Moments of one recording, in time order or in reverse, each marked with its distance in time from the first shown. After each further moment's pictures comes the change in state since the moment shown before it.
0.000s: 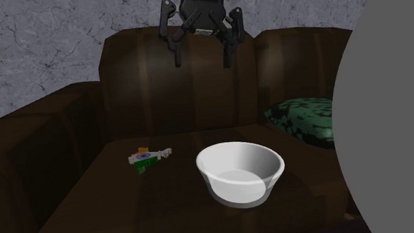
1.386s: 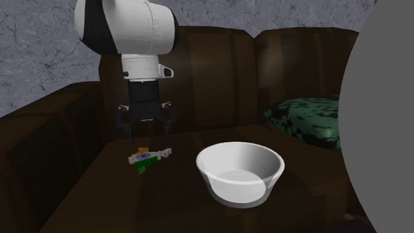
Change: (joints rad) arm 0.036 0.740 0.192 0.217 -0.160 0.590 0.357
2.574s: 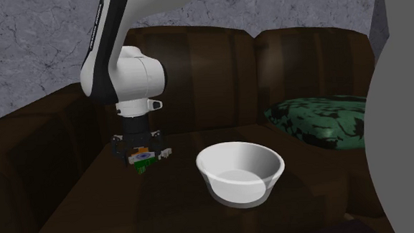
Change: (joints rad) arm 0.083 0.341 -0.051 0.204 -0.161 0.138 0.155
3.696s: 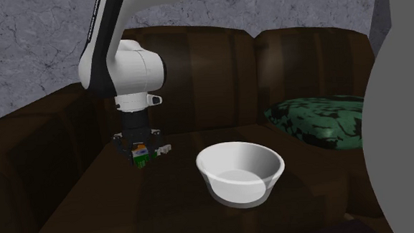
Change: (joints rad) arm -0.006 -0.030 0.008 -0.002 0.012 -0.027 -0.008
